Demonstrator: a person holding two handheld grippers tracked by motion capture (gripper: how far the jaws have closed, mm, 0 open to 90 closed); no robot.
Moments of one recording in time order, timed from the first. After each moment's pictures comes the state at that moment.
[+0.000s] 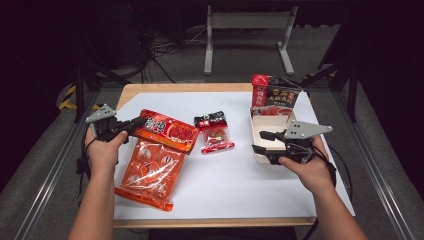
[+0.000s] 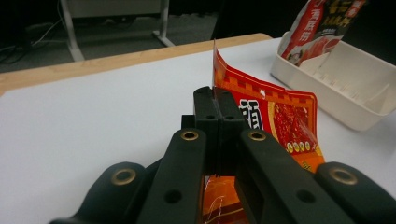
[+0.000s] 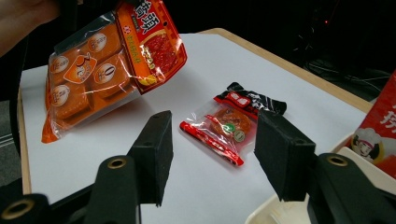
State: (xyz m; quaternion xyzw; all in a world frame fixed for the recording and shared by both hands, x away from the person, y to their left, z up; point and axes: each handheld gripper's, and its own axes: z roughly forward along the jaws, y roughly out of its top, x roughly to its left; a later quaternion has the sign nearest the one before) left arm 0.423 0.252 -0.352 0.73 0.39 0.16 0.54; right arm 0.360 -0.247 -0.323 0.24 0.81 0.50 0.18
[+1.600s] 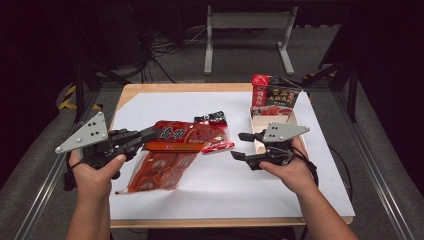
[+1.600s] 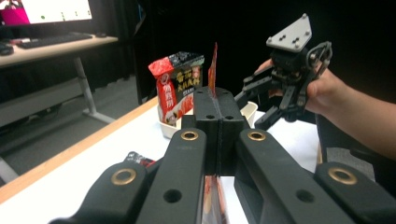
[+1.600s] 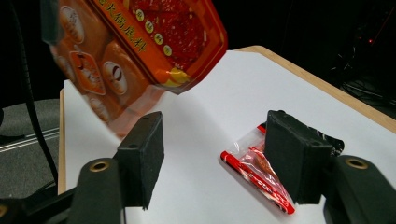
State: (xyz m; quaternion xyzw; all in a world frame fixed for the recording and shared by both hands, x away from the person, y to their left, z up) left arm 0.318 0.201 -0.258 0.73 0.18 0.18 0.63; right arm 0.359 -0.199 -0.322 0.19 0.81 0.53 0.15
